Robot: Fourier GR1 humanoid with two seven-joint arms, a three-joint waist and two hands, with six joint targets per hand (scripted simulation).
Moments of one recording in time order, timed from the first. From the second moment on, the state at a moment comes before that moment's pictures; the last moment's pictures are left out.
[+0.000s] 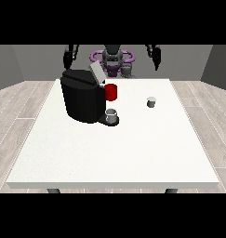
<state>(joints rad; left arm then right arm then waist) -0.06 0.12 0.01 -1.60 -0.01 -0.01 0.01 0.00 -0.14 -0.01 -1.58 0.03 0.01 -0.01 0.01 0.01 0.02</state>
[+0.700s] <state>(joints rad) -0.22 0.47 0.08 -1.38 -0.16 -0.21 -0.08 -0.08 -0.08 0.02 -1.60 0.13 -0.11 -0.04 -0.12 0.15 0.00</state>
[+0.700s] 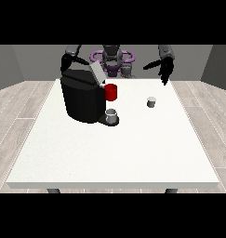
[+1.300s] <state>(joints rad) -0.39 0.58 0.07 -1.05 -0.32 -0.26 -0.19 -0.14 -0.03 0.08 -1.63 0.19 -0.16 0.00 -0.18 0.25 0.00</state>
